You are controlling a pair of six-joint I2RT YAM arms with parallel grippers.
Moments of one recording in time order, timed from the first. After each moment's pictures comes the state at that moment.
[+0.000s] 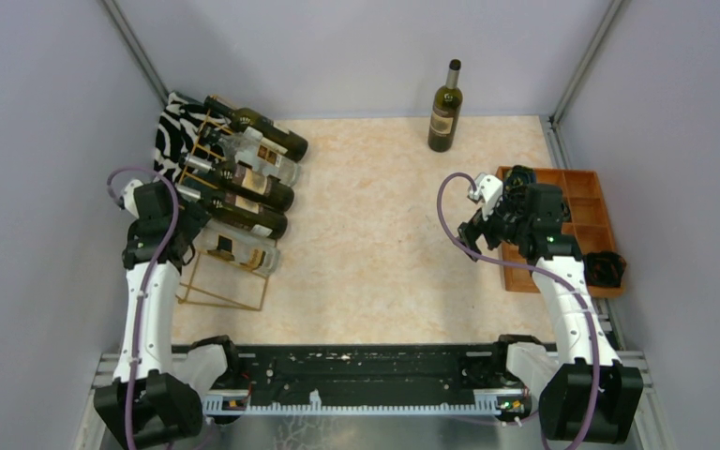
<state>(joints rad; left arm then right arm) 0.21 0.98 0.88 -0.58 -0.26 -0.61 -0.06 0.99 0.78 -0.50 -0.70 -0.65</state>
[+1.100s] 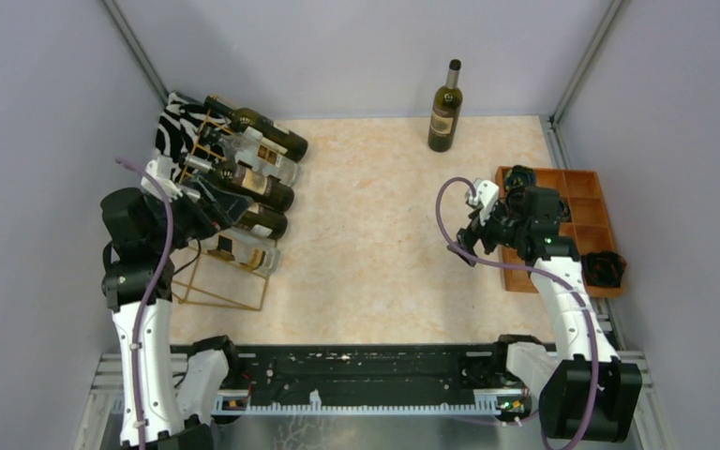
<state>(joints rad) 0.22 0.77 1.04 -0.64 0.53 -0.47 -0.06 1.00 0.75 -0.49 -0.79 -0.68</state>
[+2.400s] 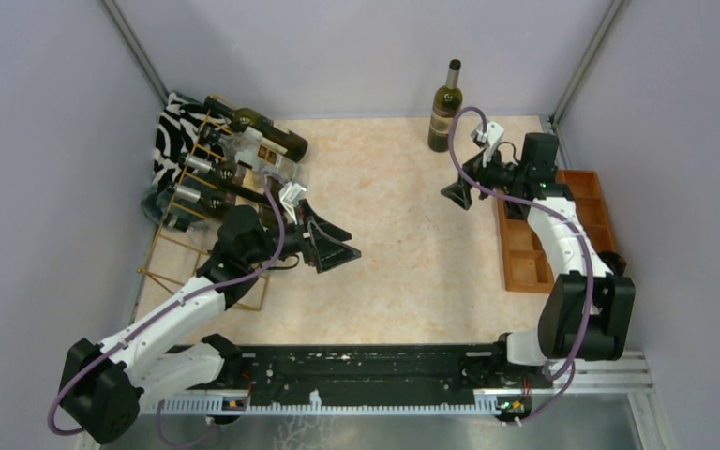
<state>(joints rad) -0.61 0.99 0.61 0.37 0.67 -0.64 -0.06 1.37 1.05 -0.25 -0.90 -0.46</state>
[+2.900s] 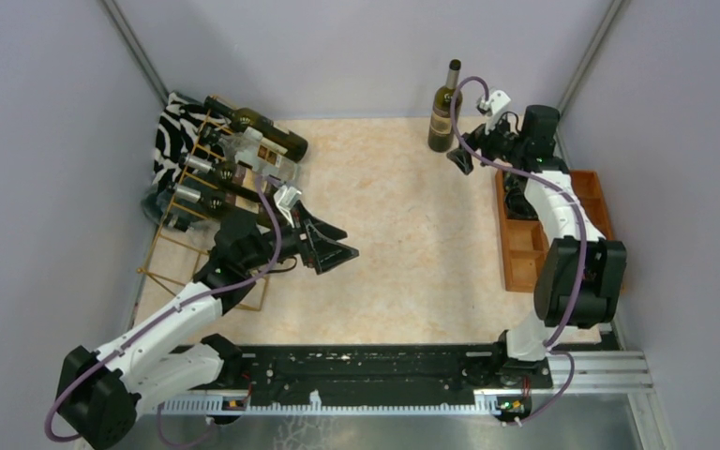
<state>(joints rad) -0.61 0.95 0.58 0.37 0.60 -0.60 -0.06 1.57 1.26 -0.12 -0.76 -0.38</state>
